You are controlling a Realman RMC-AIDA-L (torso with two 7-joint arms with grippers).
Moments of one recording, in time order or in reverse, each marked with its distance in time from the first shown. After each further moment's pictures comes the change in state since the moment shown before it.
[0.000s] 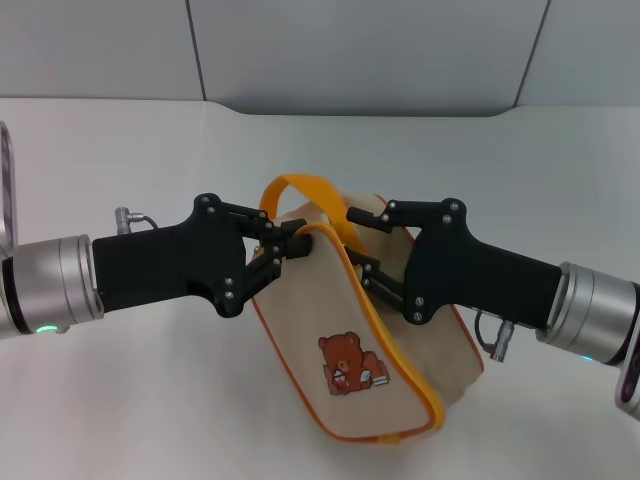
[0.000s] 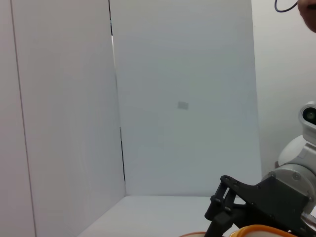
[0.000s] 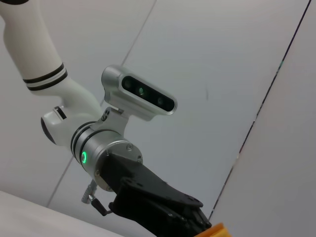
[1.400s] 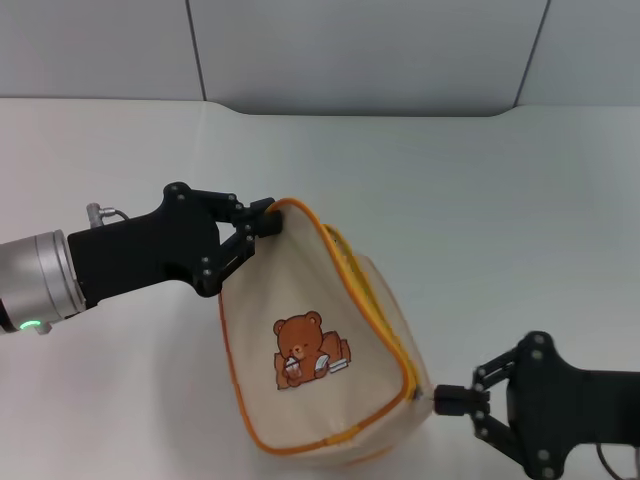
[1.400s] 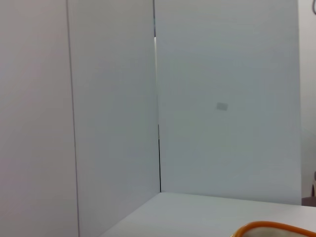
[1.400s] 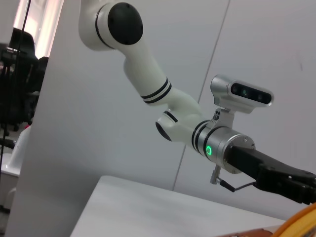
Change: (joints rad) left arm 0.026 0.002 -0.071 -0.001 -0.004 -0.043 -0.034; right arm -0.256 -0.010 -0.294 -0.420 -0.050 -0.259 0.388
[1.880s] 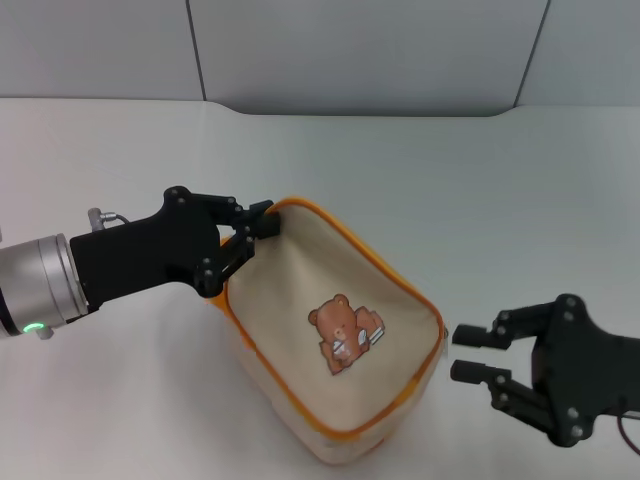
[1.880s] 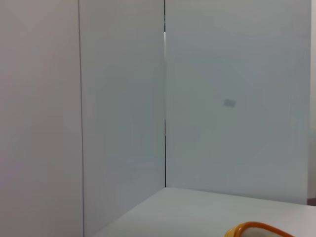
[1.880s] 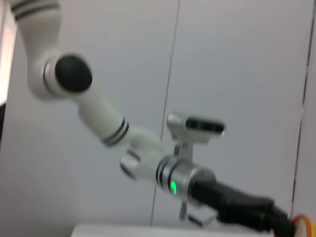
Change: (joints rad) left arm 0.005 -0.006 -0.002 -0.005 0.002 -0.021 -0.018; right arm 0.000 0.001 0.132 0.001 0.011 -0.074 0.175
